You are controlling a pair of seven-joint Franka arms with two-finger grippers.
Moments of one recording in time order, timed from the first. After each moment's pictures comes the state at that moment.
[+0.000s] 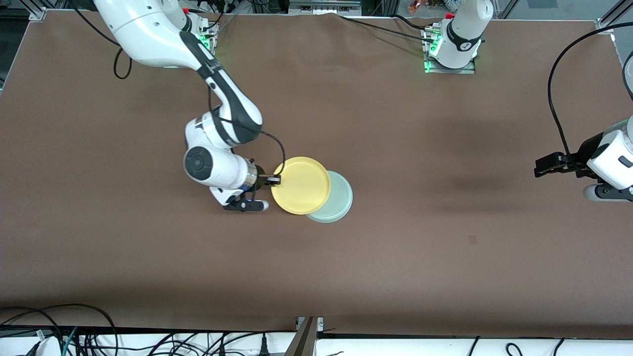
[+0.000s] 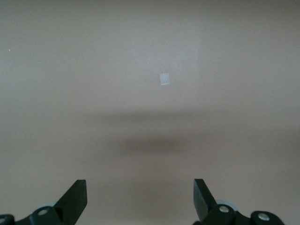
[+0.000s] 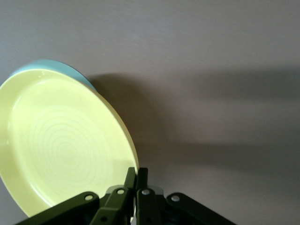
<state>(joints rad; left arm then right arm) 0.07 0.28 -0.04 -1.44 0.03 1.65 0.03 0.35 0.69 0.20 -1.58 0.26 2.28 0.39</state>
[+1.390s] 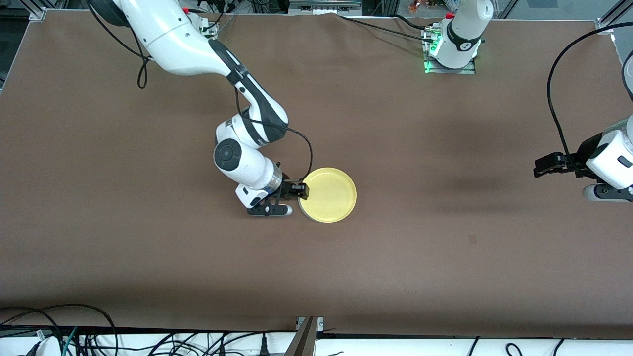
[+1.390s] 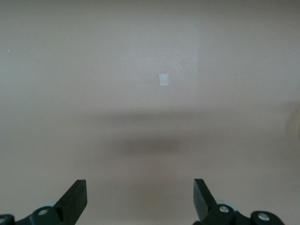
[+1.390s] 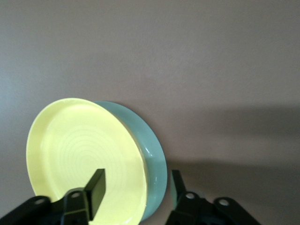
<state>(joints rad) 0.07 0.28 -0.04 -1.44 0.03 1.65 0.03 0.44 0.75 0.15 -1.48 0.26 2.41 0.43</state>
